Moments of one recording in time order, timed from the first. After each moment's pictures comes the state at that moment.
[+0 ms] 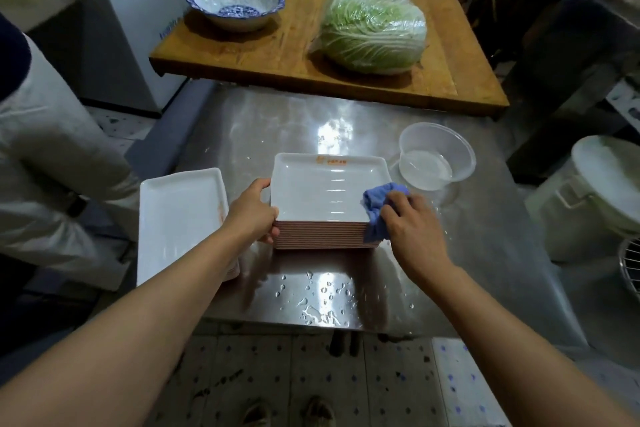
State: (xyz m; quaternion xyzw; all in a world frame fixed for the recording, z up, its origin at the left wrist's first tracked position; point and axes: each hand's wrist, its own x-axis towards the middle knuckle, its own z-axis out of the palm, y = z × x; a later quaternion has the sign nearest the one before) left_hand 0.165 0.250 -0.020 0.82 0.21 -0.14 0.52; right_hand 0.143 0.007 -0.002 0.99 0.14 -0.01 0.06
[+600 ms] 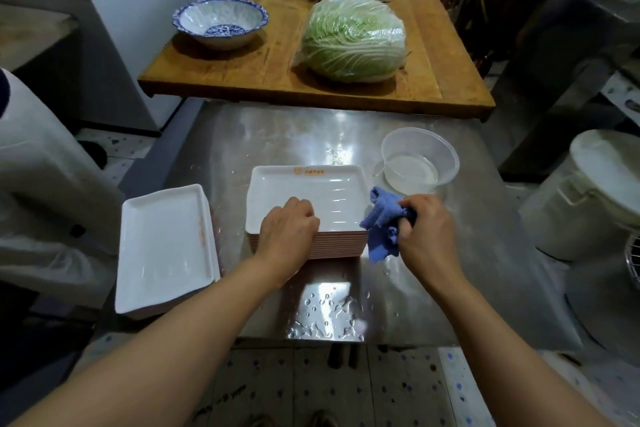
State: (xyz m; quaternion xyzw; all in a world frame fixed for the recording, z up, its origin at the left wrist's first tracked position) left_hand 0.153 0.171 -0.020 0.99 -0.15 0.05 0.04; right_hand 0.143 -0.027 0.013 0.93 -0.07 0.12 -0.35
